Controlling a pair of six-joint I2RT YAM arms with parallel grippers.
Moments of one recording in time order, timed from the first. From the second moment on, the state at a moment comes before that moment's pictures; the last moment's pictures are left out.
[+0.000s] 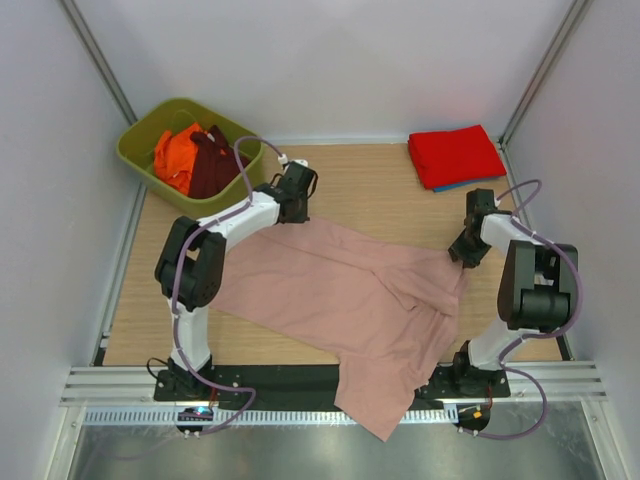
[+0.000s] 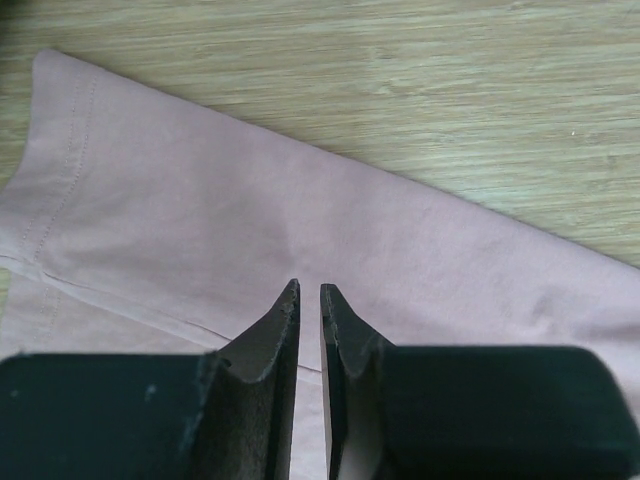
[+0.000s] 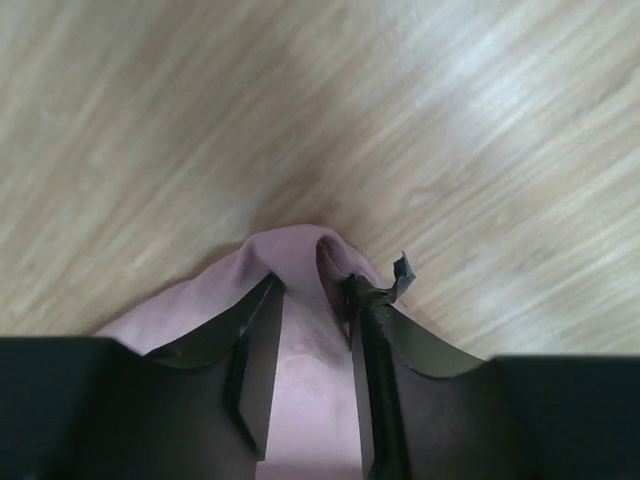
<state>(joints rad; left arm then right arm) -0.55 1.97 1.48 -0.44 -0.28 -0.40 -0.13 1.64 0.95 -0.57 0.20 0.62</state>
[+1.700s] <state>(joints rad) -0.60 1.90 1.48 -0.44 -0.16 -0.47 0.20 1.59 0.96 -0.68 0.20 0.53</state>
